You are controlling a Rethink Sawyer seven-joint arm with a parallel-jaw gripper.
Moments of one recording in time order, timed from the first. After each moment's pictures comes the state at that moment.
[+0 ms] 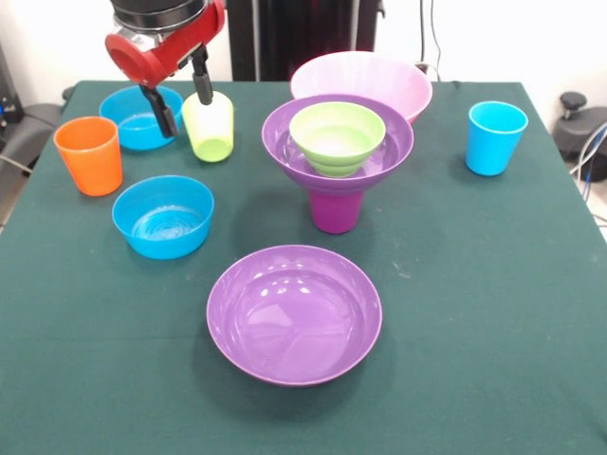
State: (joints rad) arm -0.79 -0.67 0.59 1.48 -0.47 1.10 0.71
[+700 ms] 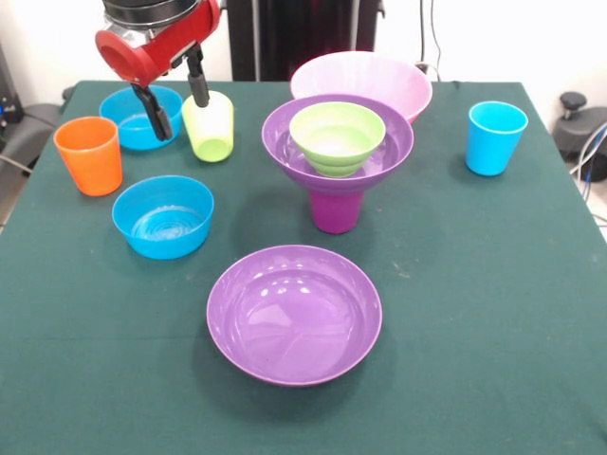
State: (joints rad) arm -0.80 -0.66 0.62 1.45 -0.47 1.10 0.71
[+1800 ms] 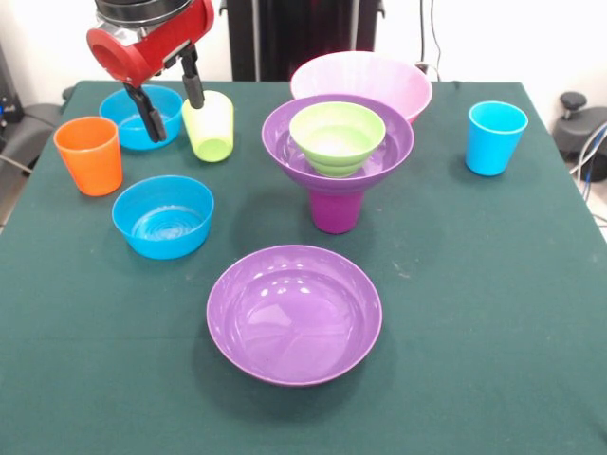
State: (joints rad) arm -0.81 -0.66 0.63 1.44 -0.47 1.10 0.71
